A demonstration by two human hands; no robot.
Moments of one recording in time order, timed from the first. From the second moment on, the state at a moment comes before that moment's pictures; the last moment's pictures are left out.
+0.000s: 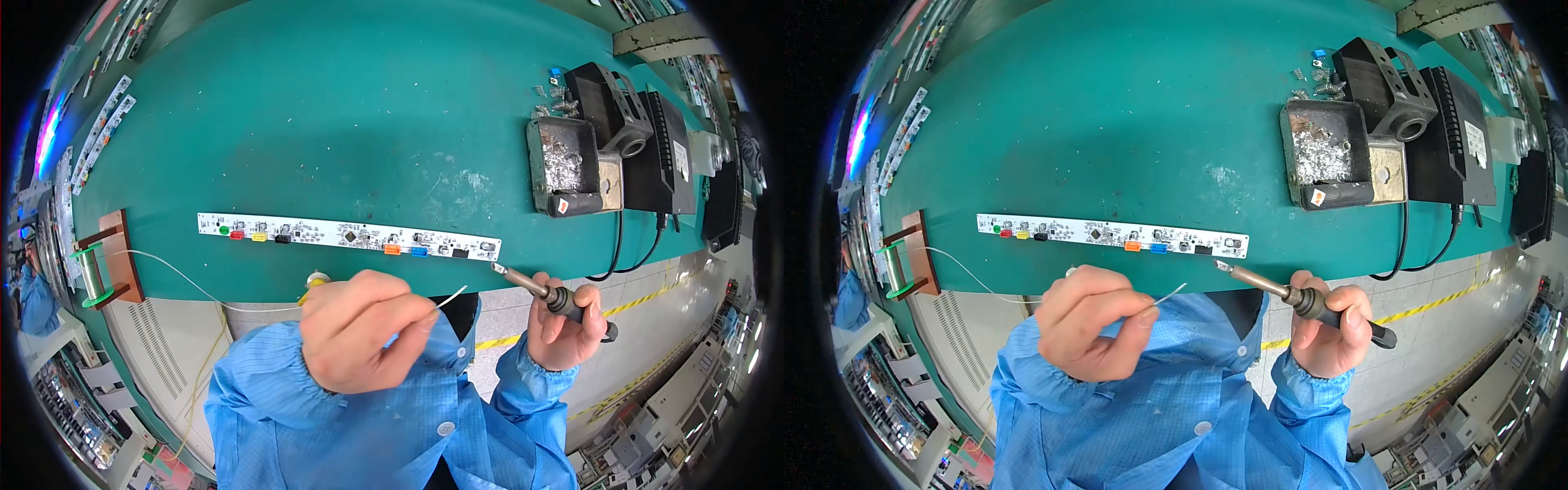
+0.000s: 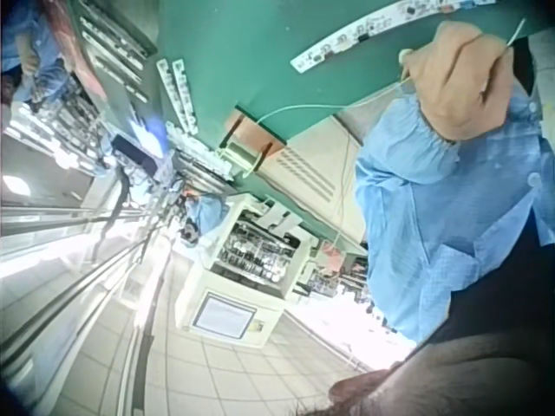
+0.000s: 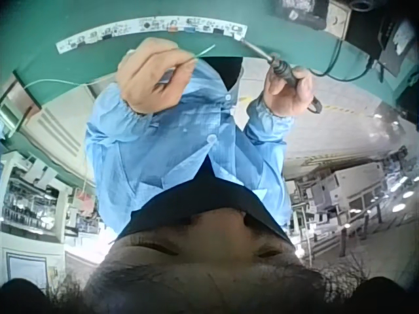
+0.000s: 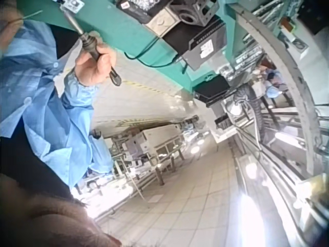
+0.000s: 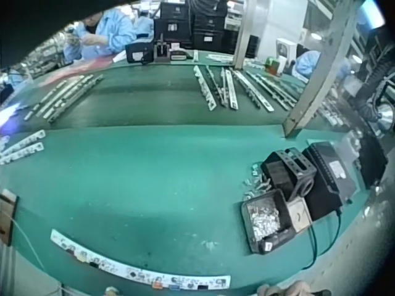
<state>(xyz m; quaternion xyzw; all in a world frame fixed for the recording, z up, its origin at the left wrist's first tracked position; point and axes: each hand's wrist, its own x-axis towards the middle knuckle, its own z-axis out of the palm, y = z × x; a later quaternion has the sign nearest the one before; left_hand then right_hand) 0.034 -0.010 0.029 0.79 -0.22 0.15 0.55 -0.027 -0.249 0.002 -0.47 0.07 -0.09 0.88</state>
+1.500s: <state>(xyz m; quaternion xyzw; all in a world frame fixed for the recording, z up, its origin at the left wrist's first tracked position) 0.045 -0.011 0.031 0.83 -0.26 0.12 0.49 -0.026 -0.267 0.015 -0.90 -0.05 -0.28 0.32</state>
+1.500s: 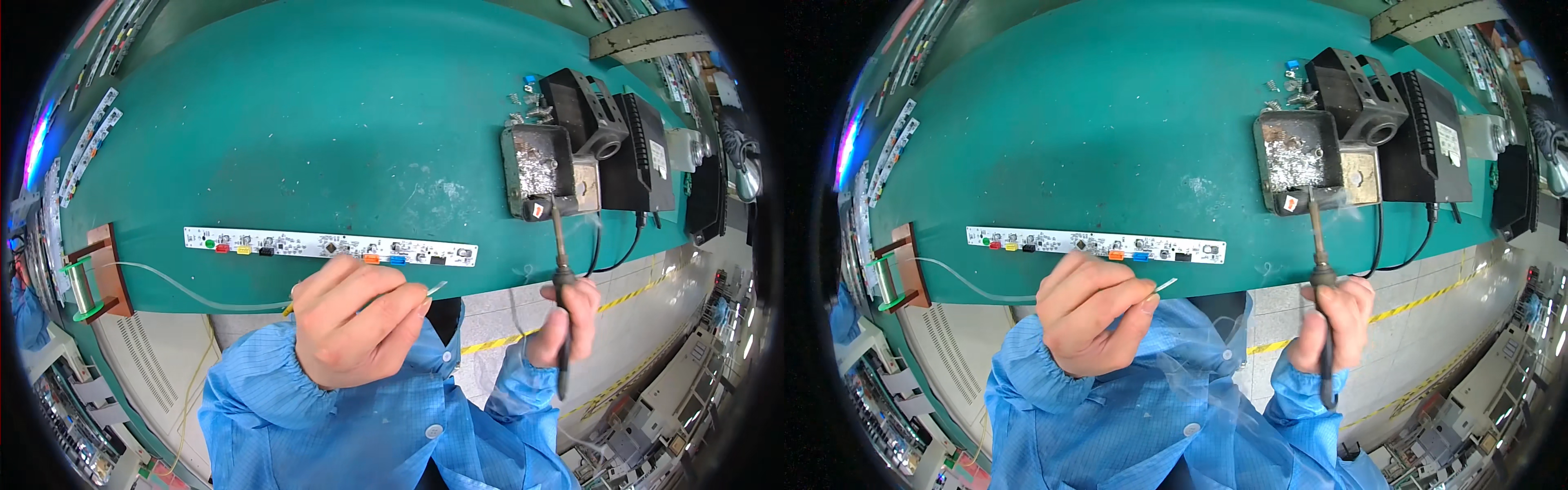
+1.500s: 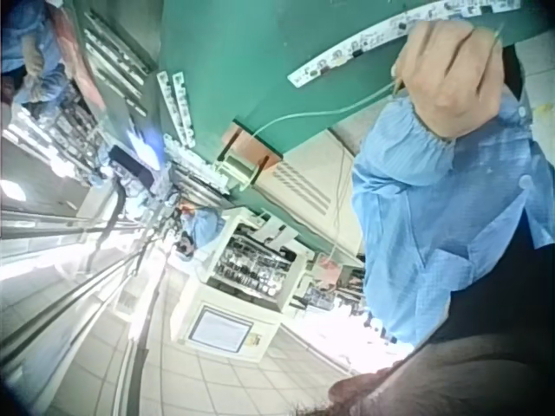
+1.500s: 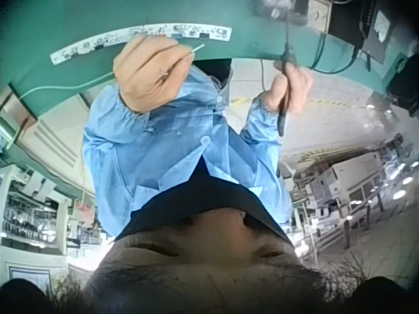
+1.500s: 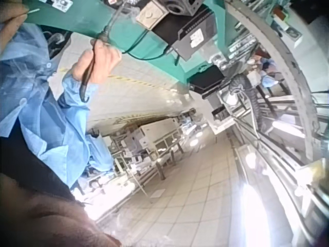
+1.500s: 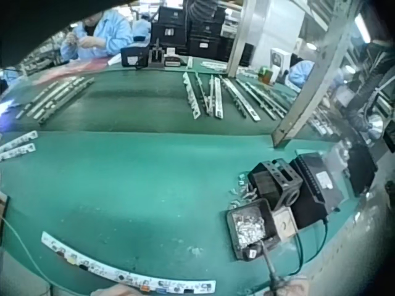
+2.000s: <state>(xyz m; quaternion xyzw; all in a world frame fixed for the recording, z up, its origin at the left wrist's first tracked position) 0.144 -0.104 0.030 0.85 -0.39 0.03 0.35 -0.021 -0.263 0.044 -0.93 -0.09 -0.26 0.24</state>
